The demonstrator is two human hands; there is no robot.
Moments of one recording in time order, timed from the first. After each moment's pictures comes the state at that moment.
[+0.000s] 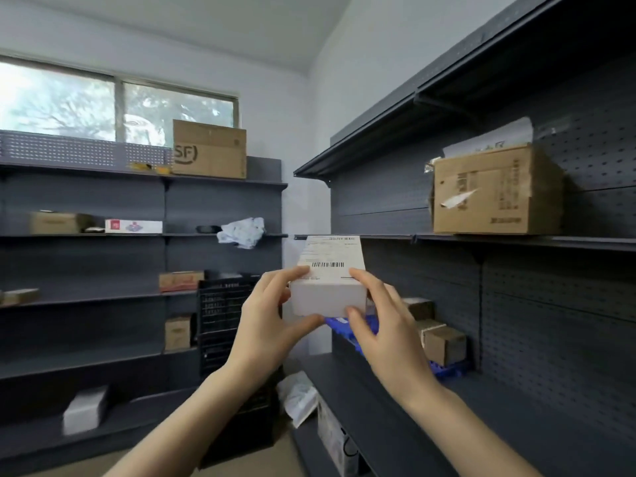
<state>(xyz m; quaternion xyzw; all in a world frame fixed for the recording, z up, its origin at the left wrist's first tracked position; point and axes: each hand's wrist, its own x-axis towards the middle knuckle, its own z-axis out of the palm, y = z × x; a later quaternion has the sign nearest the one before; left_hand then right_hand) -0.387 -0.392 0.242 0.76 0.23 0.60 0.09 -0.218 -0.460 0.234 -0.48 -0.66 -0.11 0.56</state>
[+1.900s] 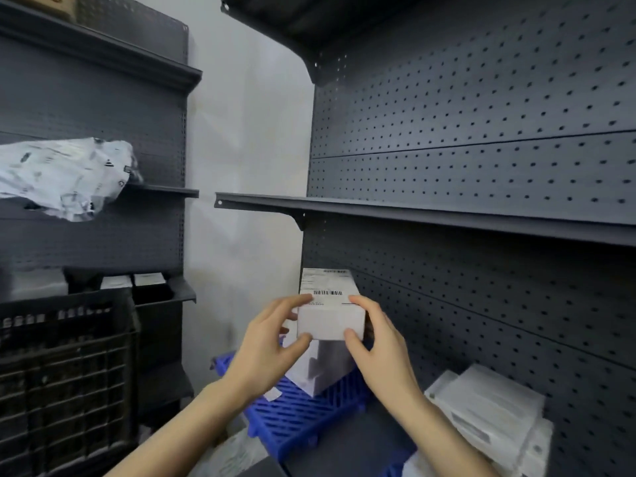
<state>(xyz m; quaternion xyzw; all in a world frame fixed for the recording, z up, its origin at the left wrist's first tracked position) -0.075 0.731 0.150 0.84 0.18 0.47 0.20 0.082 0.618 0.155 -0.64 -0.56 -0.05 0.53</state>
